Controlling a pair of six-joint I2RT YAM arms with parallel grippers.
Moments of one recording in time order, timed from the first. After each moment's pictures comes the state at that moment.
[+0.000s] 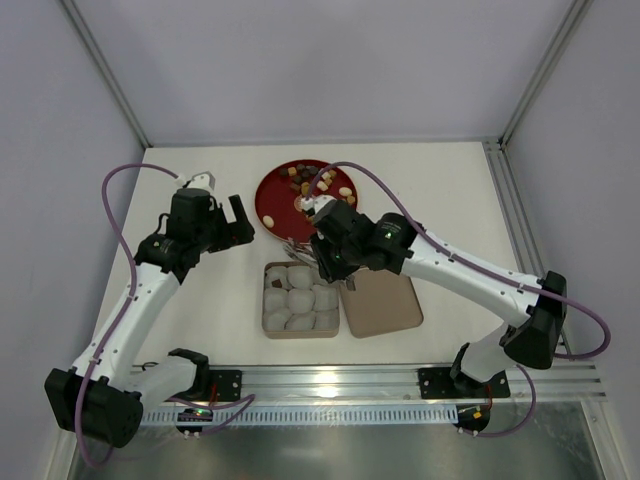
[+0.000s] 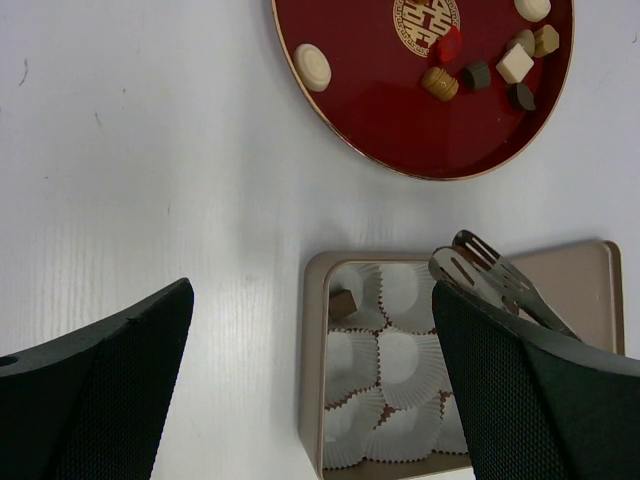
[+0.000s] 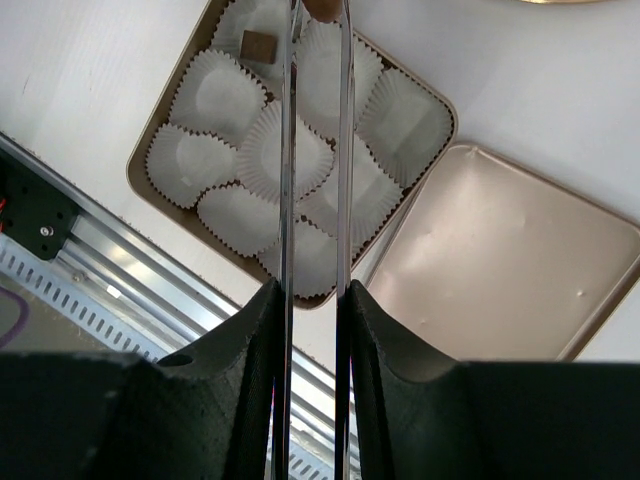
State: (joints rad) left arm -0.27 1.06 1.02 -0.64 -0.04 -0.45; right arm 1.00 1.52 1.50 -0.91 0.12 0.39
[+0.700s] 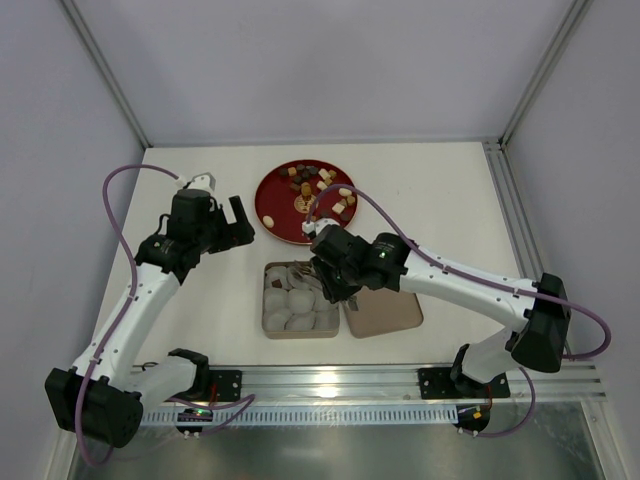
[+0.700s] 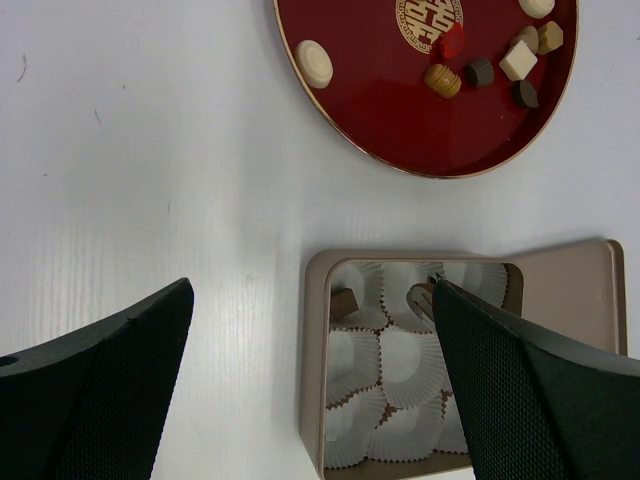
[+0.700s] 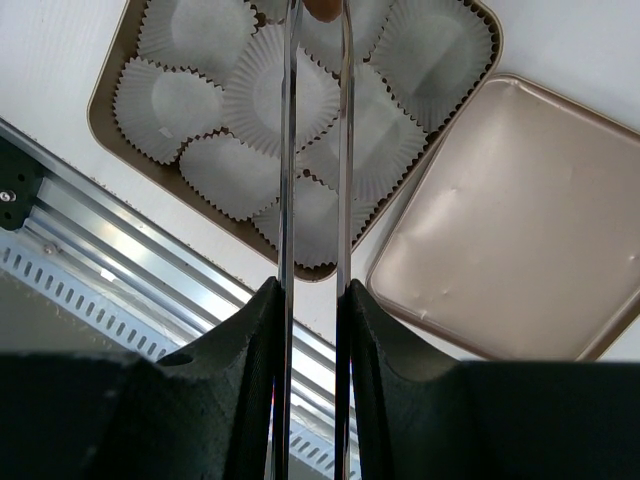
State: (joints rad) left arm -0.27 1.06 1.01 -0.64 -0.04 -0.45; right arm 1.07 1.47 1.32 -0.88 0.13 0.47
